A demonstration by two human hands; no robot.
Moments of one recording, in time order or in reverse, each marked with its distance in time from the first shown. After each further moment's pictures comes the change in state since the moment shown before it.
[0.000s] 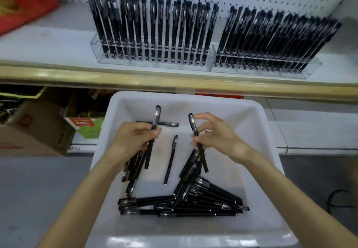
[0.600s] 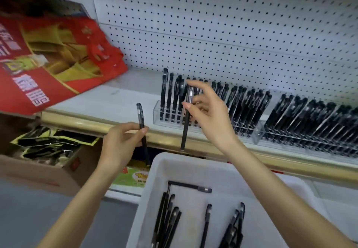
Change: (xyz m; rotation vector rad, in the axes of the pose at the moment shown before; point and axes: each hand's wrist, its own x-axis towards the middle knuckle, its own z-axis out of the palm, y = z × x) left_hand 0.045 0.053 -0.137 0.003 0.467 0.334; right_hand 0.120 -0.181 0.069 -0.171 0.218 -0.696
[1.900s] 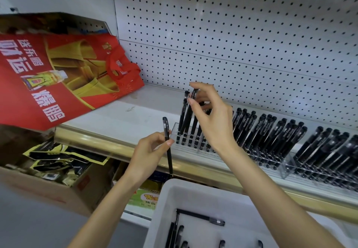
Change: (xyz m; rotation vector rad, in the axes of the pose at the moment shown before) left_hand 0.054 -0.008 0.020 -0.182 -0.194 0.023; right_hand 0.075 0.011 0.041 -0.194 0.215 -0.282
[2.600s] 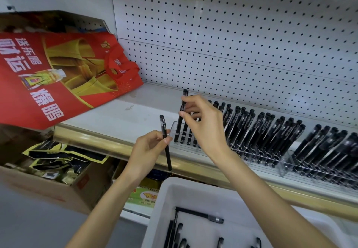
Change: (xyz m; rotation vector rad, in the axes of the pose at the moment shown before) left_hand -0.004 0.006 0.000 -0.088 0.002 -0.029; right_hand -0.013 0.006 0.011 -0.020 -0.105 0.055
